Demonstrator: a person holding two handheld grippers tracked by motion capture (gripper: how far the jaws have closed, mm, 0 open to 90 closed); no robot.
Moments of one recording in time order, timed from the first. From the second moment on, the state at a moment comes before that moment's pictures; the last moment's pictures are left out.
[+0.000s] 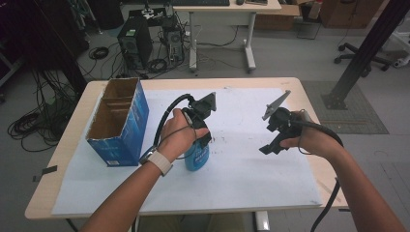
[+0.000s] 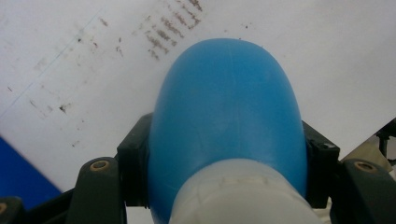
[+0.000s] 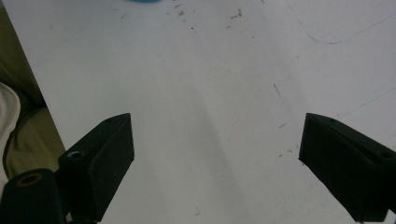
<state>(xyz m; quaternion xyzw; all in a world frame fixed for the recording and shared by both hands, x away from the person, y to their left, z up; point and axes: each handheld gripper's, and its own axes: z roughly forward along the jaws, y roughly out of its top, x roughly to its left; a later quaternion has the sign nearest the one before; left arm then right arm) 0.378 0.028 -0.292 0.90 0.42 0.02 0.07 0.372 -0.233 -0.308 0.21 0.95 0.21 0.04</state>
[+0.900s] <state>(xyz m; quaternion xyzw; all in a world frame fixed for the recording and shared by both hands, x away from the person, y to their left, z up) 0.377 0.030 -0.283 0.90 0.43 0.02 0.07 0.371 -0.234 -0.306 0.21 0.95 0.21 0.04</state>
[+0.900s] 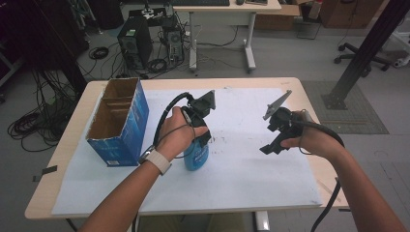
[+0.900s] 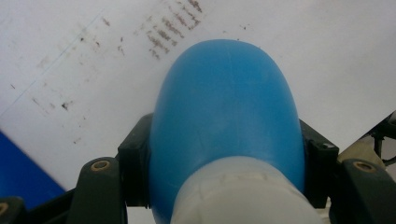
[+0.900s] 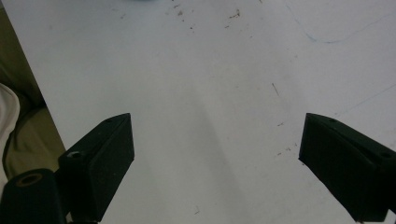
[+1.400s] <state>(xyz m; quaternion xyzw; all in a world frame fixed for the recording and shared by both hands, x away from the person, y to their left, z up) 0.374 0.040 -0.262 0.89 0.44 0.02 0.07 0.369 -0.234 -0.303 0.21 0.95 0.21 0.04</state>
